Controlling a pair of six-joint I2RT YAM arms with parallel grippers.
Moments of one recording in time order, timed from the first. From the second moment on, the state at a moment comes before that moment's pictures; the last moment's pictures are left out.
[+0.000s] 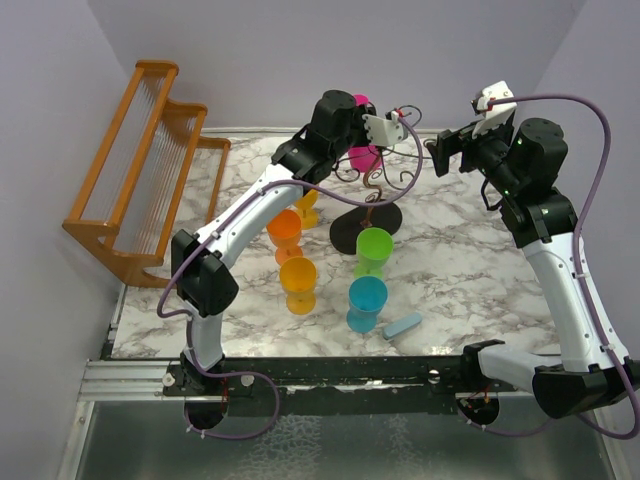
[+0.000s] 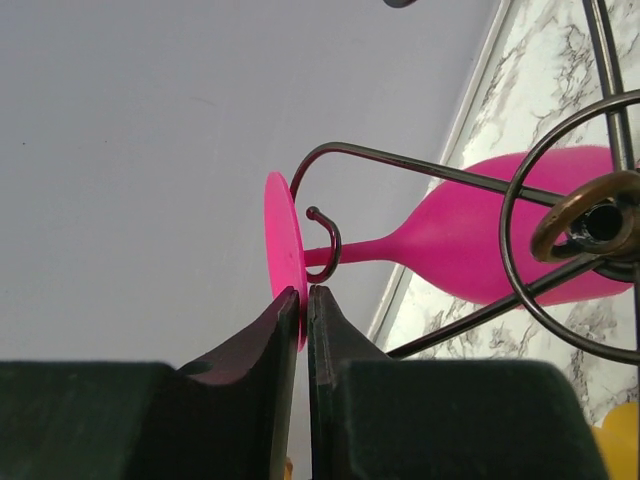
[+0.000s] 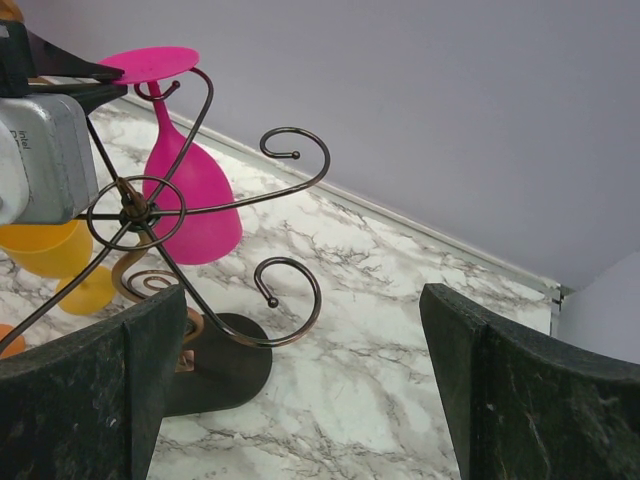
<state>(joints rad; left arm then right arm) -0.70 1.92 2.01 -0.35 -0.15 1.00 0.19 1.16 1.41 -0.34 -0.17 -0.22</state>
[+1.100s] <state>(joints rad) -0.71 1.84 1.98 -0.43 -0.09 0.93 0.18 1.16 1.40 -0.34 -0.18 -0.22</state>
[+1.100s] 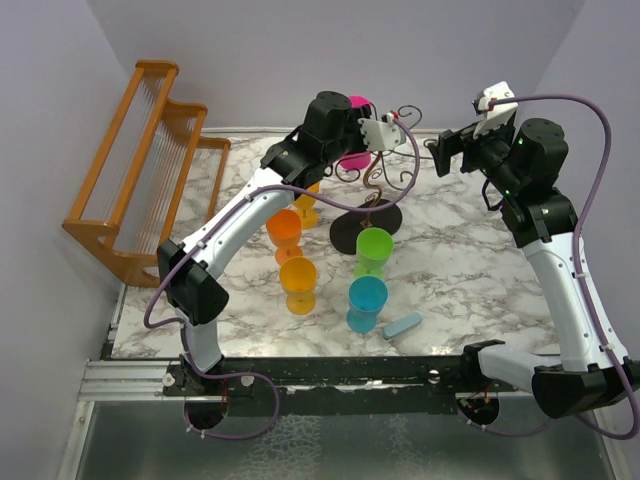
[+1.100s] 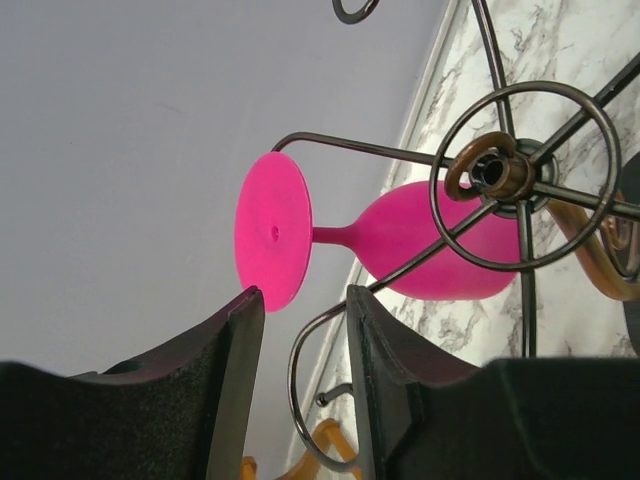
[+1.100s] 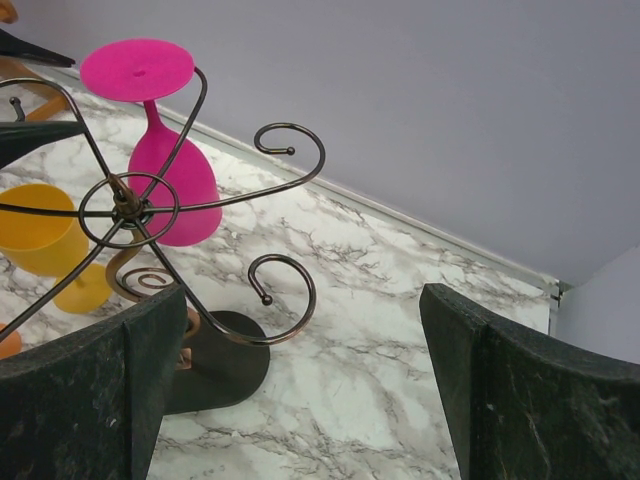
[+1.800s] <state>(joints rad) -0.69 1.49 1.85 -0.63 -0.05 0.68 0.18 1.21 1.47 -0.37 -0.27 -0.31</state>
